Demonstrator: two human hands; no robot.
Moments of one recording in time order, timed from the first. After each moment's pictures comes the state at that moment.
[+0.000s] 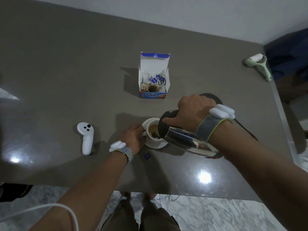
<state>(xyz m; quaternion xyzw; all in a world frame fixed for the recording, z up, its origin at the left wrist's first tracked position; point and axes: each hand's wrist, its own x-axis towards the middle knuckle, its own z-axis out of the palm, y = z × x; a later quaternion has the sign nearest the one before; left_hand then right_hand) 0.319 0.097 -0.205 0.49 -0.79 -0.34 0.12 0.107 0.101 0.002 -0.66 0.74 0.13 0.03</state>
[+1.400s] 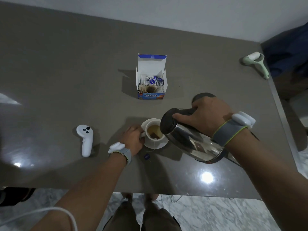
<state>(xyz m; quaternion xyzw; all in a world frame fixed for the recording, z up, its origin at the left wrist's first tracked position) 0.316 0.093 -0.201 0.50 -0.81 -0.30 0.05 0.073 0.135 0.018 -0.61 0.79 0.01 0.06</state>
